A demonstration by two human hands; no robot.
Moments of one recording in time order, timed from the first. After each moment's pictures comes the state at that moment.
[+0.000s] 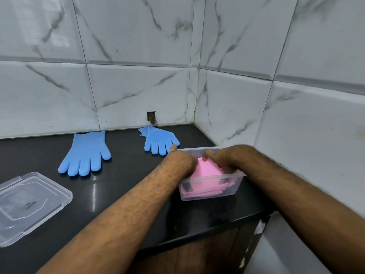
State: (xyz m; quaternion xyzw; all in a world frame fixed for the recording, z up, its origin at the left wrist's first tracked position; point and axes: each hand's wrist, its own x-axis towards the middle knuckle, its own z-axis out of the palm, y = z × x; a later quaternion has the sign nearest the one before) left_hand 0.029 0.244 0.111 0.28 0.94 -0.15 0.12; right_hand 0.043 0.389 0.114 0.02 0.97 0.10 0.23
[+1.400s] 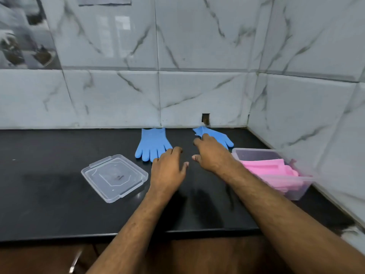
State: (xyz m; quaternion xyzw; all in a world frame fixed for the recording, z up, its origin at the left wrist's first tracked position) left_hand 0.049 0.040 0.031 0.09 0.94 0.23 -0.24; right_hand 0.020 0.192 0.081 -0.11 0.98 -0.03 -0.13
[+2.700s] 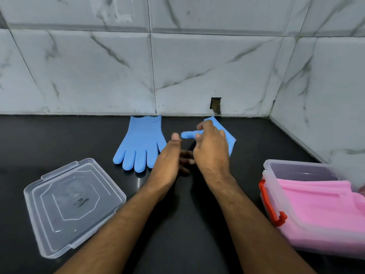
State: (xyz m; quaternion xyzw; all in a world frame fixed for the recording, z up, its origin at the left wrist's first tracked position) left_hand -0.072 0.054 0.005 0.06 0.71 0.70 -0.03; right_hand -0.107 0.176 0.020 -0.01 0.90 -0.30 -0.32
